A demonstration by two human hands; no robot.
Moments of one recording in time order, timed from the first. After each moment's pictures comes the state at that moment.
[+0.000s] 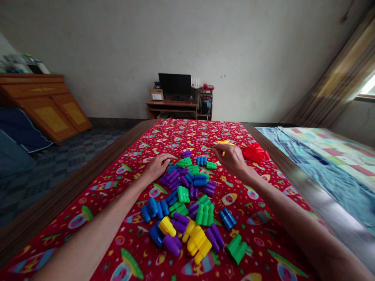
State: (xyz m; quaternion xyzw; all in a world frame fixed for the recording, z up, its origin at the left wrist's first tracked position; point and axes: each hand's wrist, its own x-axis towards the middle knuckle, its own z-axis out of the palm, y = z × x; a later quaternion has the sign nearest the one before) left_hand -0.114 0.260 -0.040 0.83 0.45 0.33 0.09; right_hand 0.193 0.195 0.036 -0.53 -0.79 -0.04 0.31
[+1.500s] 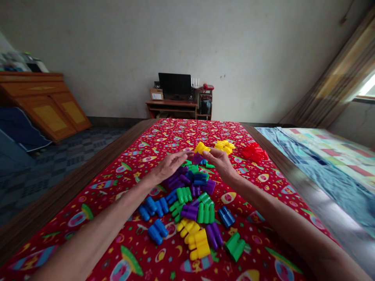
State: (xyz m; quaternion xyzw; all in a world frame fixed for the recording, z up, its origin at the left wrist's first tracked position) left_hand -0.056 0.209 0.012 0.80 0.37 0.36 0.31; right_hand 0.156 0.189 0.017 -0.39 -0.62 0.44 0.51
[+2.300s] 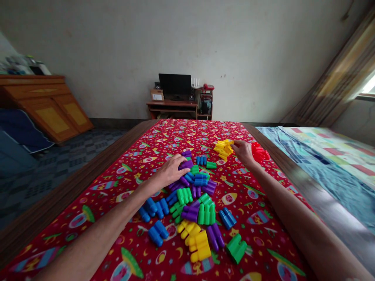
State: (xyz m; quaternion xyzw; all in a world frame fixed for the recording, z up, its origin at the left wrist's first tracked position) left_hand -0.060 0.226 -0.014 0.86 0.43 0.27 0.07; right_hand 0.266 0.263 -0.006 -0.63 -0.66 0.01 0.41
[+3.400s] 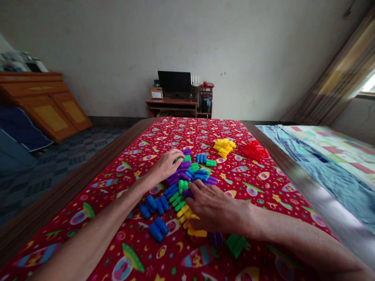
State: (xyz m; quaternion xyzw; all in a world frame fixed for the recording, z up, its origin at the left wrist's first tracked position) left_hand -0.069 0.230 -0.007 0.86 0.40 0.31 0.05; right_hand 0.139 0.090 0.018 -0.26 -0.96 -0.09 0.06
